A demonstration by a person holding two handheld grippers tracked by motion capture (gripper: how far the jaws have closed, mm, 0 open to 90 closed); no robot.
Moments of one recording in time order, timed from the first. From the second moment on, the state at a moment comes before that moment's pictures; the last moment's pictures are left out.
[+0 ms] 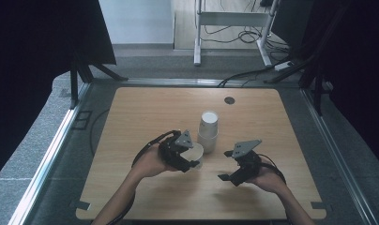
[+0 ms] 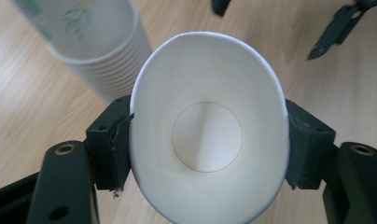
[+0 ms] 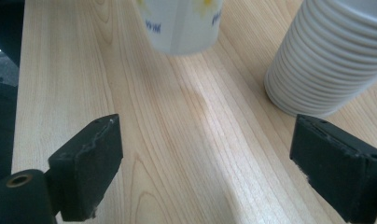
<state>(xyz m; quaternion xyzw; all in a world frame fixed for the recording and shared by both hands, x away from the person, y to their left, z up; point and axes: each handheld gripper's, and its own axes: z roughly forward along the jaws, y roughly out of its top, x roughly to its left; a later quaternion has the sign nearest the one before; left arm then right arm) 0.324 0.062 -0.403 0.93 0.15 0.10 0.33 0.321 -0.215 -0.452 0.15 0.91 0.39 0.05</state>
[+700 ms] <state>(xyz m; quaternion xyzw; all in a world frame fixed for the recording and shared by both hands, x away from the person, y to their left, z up) 0.343 0.107 -0.414 0.91 0.25 0.14 0.29 0.321 -0.243 -0.463 0.22 0.89 0.40 0.09</state>
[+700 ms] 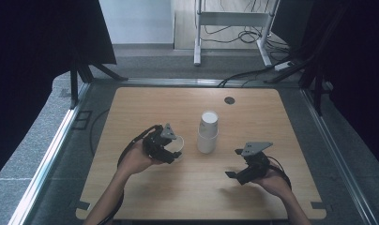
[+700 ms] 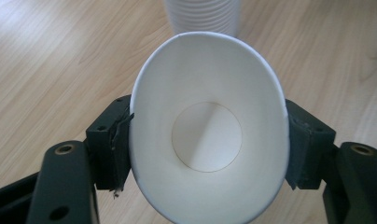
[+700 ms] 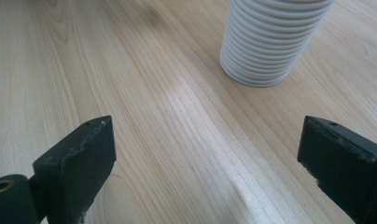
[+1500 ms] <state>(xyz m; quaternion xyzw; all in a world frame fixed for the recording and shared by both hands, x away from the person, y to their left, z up) 0.364 0.127 -0.436 0.90 0.32 0.17 0.24 0.322 -0.263 -0.479 0.27 0.86 0.42 0.09</state>
